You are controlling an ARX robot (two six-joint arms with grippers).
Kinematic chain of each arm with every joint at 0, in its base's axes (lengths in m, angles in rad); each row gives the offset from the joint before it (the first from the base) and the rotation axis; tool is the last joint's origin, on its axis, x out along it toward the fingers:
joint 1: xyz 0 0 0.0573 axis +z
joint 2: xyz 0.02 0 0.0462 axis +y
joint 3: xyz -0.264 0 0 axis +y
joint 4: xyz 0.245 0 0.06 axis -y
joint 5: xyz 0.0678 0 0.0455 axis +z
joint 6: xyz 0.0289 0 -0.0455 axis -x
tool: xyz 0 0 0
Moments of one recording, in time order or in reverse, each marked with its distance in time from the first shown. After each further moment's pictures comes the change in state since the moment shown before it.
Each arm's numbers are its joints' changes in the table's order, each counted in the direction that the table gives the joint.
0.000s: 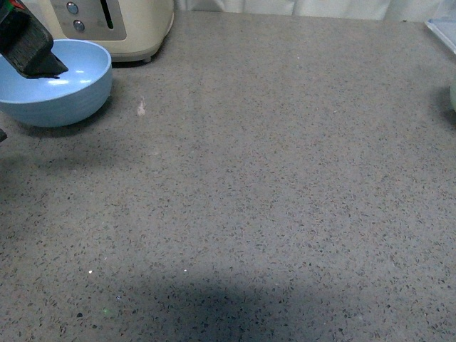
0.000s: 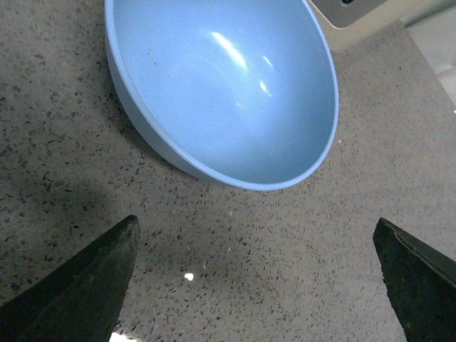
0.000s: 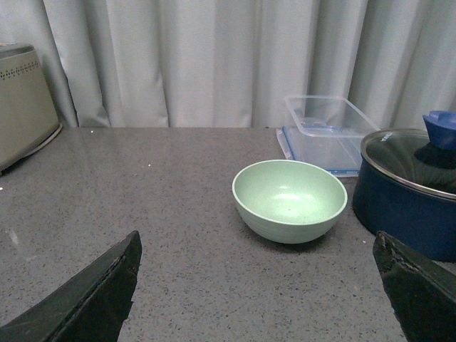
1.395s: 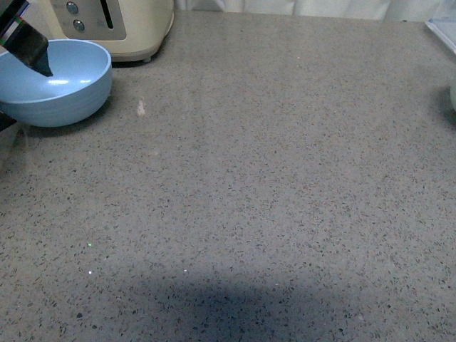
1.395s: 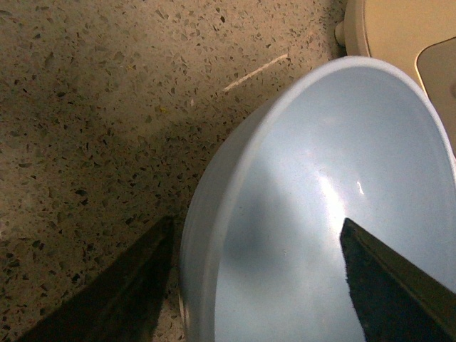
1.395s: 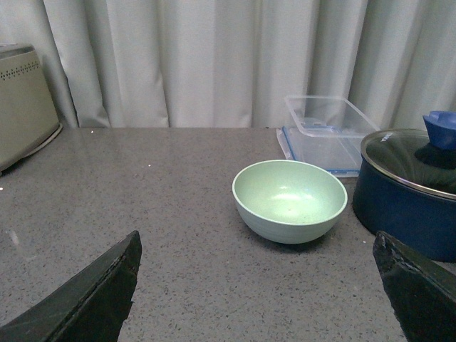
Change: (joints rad) left arm 0.163 0.341 -0.277 -0.058 -0.023 0.068; right arm 0.000 0.000 0.000 0.000 0.000 0.000
